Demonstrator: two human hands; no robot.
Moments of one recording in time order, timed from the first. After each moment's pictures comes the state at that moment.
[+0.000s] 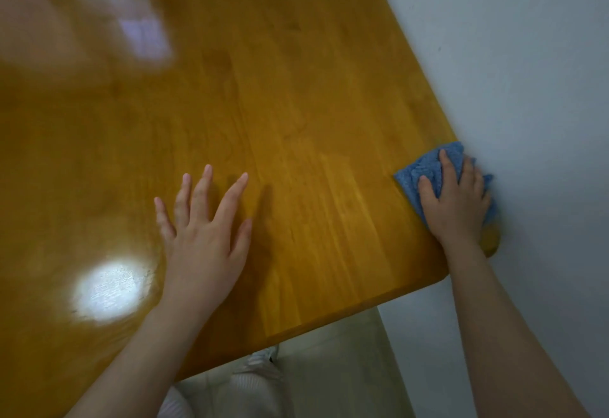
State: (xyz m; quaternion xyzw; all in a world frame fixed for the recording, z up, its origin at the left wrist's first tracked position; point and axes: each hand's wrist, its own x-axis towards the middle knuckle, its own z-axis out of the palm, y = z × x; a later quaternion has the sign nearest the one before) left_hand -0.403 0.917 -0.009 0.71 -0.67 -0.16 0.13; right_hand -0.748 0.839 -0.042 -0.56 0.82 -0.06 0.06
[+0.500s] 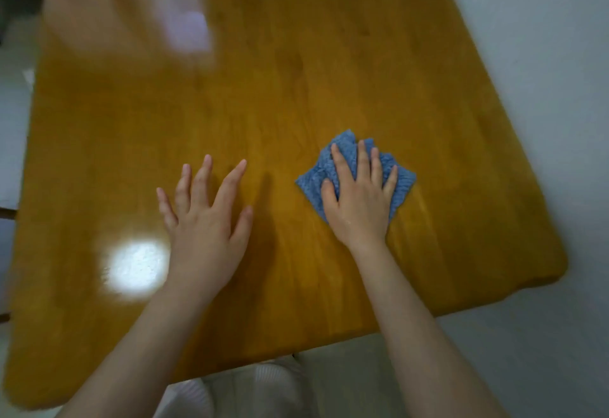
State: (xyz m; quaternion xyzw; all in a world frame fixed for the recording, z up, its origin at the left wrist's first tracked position) left_hand -0.324 0.918 -0.001 0.76 -0.61 -0.18 0.14; right_hand -0.522 0.841 -0.045 -0.72 0.69 -0.03 0.07
